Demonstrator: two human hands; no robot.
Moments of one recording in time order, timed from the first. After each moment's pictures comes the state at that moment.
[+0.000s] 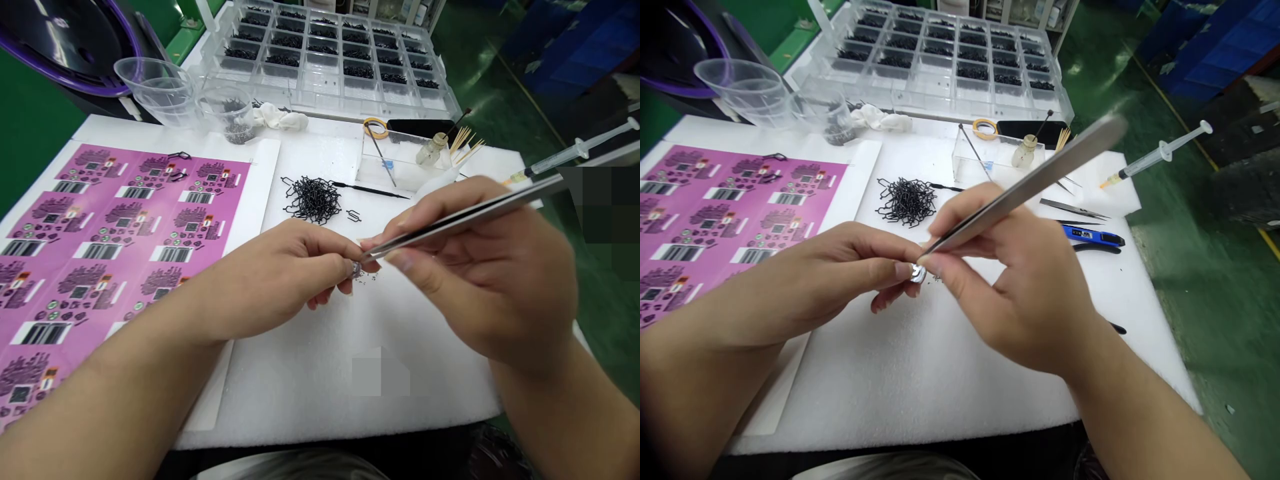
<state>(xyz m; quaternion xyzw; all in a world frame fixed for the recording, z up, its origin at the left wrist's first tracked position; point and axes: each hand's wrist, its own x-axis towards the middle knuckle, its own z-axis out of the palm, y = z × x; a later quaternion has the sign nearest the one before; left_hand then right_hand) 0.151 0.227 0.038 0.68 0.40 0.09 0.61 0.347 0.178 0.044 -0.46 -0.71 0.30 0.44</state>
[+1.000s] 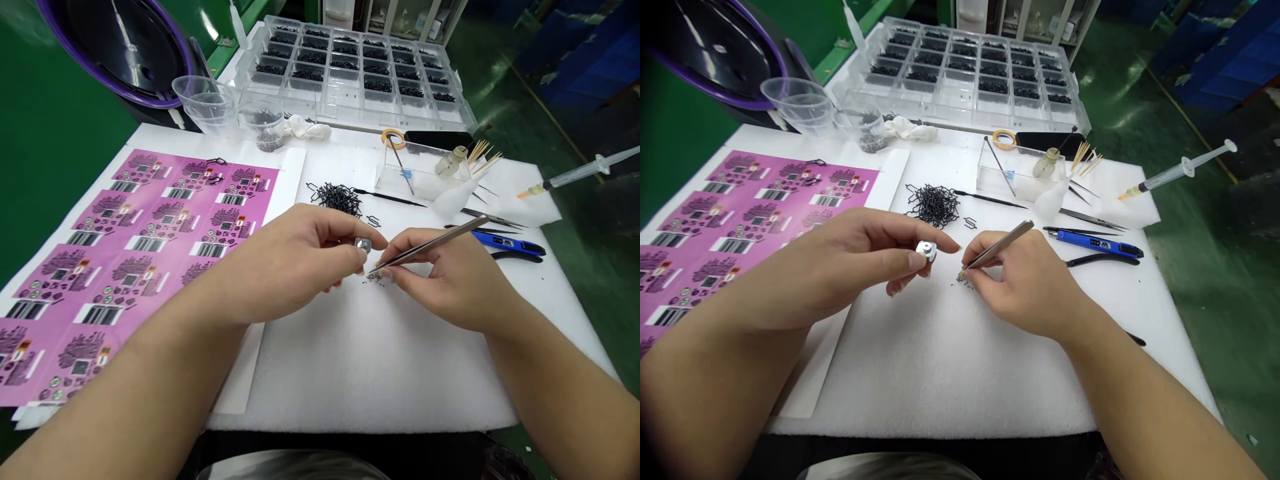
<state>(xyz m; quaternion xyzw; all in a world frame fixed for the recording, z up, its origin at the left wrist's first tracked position) 0.136 0.227 0.043 0.70 0.43 0.16 0.55 0.349 0.195 0.021 -0.51 -0.77 0.31 0.22</state>
